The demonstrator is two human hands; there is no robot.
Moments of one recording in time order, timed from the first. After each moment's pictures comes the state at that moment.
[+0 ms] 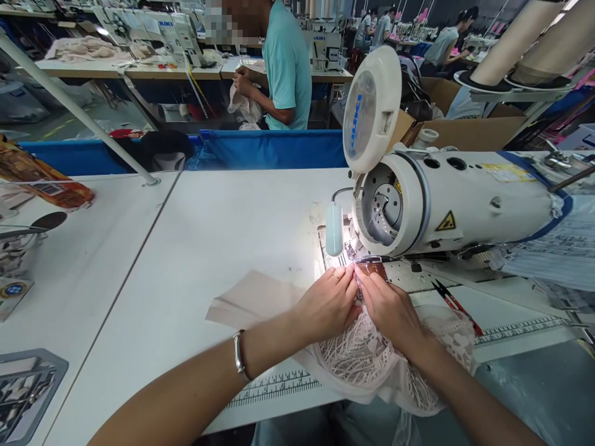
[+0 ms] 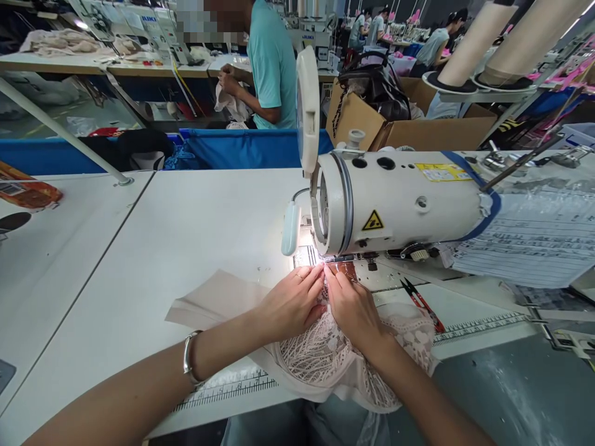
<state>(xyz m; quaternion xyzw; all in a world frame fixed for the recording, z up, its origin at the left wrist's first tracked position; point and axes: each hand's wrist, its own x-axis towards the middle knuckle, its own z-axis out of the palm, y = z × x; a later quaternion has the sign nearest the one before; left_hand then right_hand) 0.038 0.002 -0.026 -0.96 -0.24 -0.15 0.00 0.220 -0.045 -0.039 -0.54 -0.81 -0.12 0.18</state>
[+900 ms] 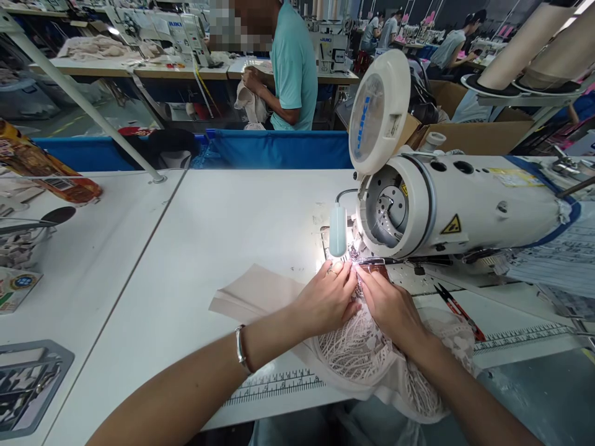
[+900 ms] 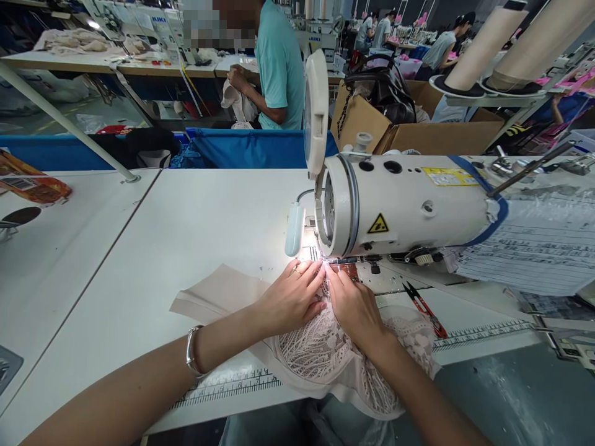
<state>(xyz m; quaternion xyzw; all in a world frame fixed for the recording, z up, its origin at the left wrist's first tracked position) 0.033 0.007 -0.024 -0.96 -0.27 -0.12 0.04 0.220 -0.040 -0.034 -0.57 -0.80 -0.09 0.18</state>
